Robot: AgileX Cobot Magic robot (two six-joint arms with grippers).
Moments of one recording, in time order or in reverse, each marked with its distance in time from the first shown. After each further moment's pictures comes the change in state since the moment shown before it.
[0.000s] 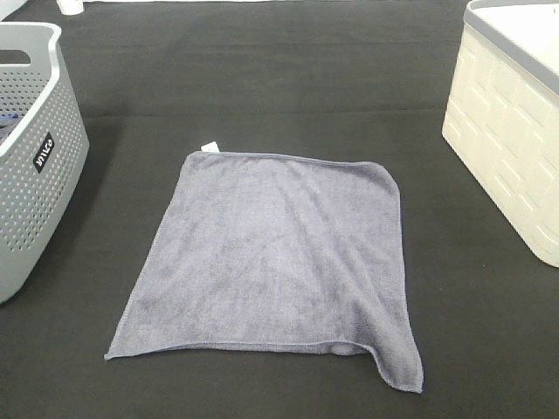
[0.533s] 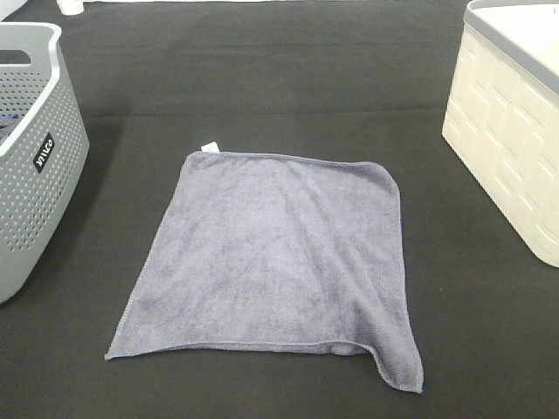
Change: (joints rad) left arm 0.000 -0.057 0.087 -0.155 -0.124 0.092; right arm 0.000 -0.113 0.055 0.052 -0.005 -0.107
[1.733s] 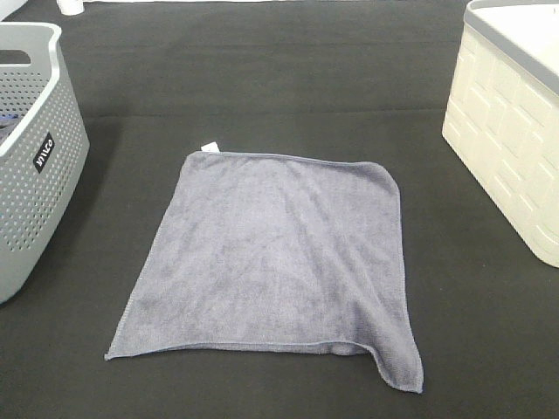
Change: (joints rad) left arm 0.000 0.000 0.001 -0.011 -0.003 -0.001; right arm -0.453 0.000 0.000 0.009 0.000 -0.001
